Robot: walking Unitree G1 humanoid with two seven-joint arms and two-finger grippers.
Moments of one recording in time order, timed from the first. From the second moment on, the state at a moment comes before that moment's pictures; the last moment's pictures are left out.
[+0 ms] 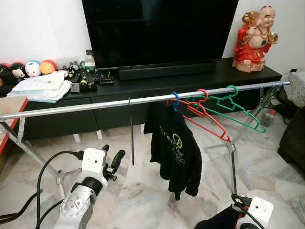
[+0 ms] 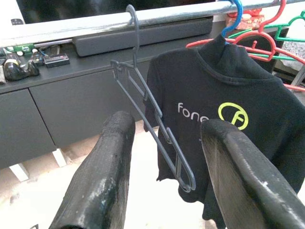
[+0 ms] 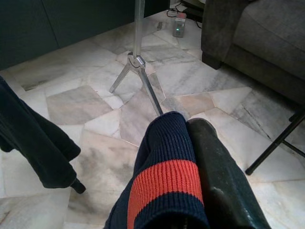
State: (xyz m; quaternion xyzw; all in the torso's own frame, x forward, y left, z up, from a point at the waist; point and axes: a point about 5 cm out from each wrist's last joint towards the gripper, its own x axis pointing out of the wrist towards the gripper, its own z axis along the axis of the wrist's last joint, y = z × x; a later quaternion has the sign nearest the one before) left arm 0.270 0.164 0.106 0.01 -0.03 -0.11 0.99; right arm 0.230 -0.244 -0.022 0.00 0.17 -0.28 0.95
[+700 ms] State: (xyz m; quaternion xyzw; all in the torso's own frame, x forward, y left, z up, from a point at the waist) left arm 0.272 0.156 0.104 0.00 -0.02 -0.11 0.99; right arm 0.231 -0.234 -0.025 0.01 0.18 -0.25 0.95
